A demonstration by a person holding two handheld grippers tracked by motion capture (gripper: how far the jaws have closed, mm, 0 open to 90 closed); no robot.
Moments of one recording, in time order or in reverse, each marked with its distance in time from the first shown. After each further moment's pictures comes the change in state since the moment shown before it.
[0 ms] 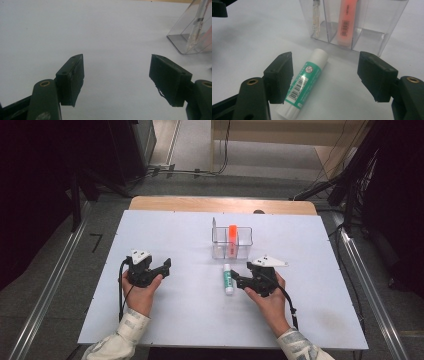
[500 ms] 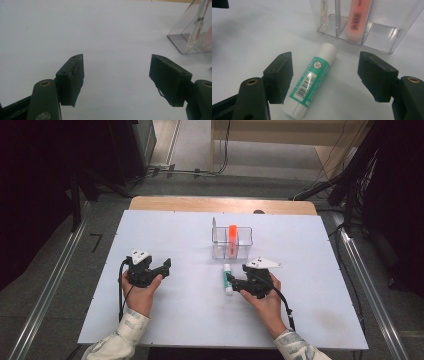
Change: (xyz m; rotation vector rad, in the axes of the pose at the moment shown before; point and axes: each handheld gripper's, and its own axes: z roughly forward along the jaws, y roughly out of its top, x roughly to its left) left arm 0.000 0.000 0.000 0.001 -0.001 0.000; right arm 0.009 -0.003 0.008 0.028 0.008 -0.016
